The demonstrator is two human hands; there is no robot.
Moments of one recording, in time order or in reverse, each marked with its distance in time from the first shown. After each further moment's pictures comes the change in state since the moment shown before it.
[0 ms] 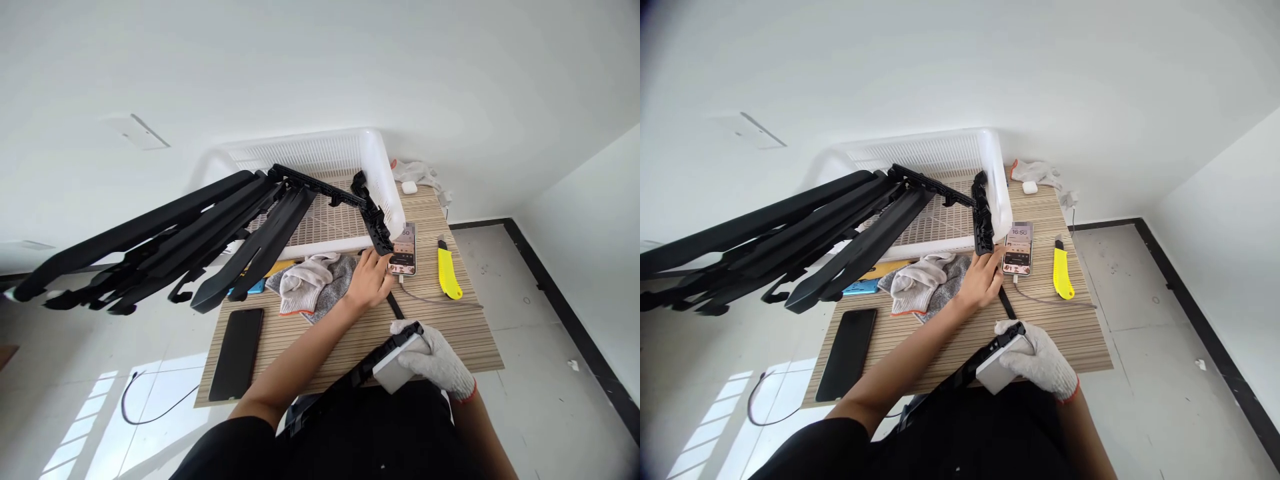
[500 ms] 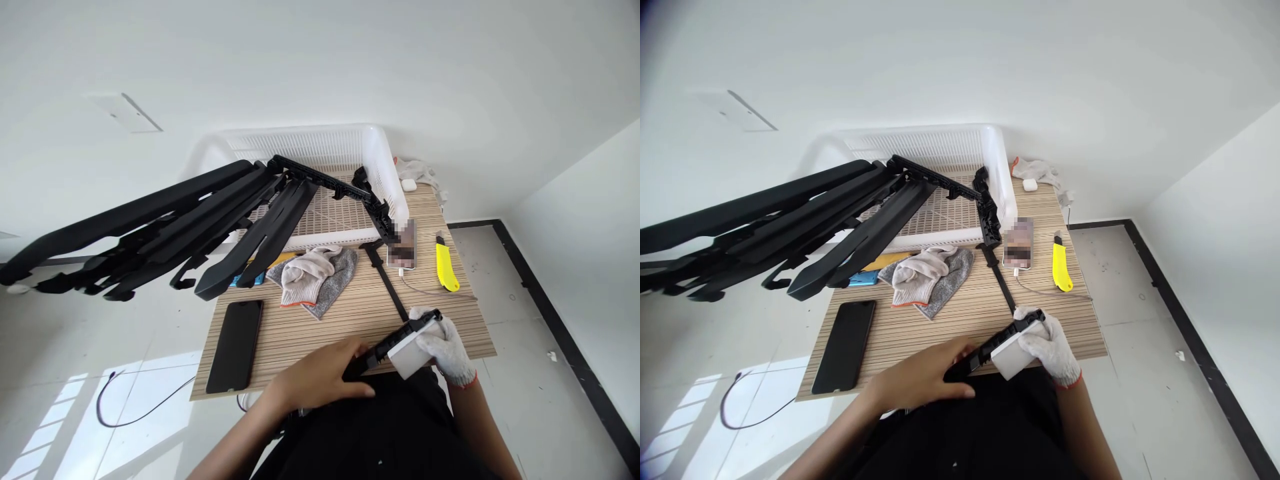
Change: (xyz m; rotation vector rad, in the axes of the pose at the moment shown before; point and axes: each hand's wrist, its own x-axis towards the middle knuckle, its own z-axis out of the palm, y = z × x) left_hand -0.133 0.043 -0.106 -0.503 -0.833 -0.412; right_hand -0.008 0.017 0.000 0.281 0.263 -0.025
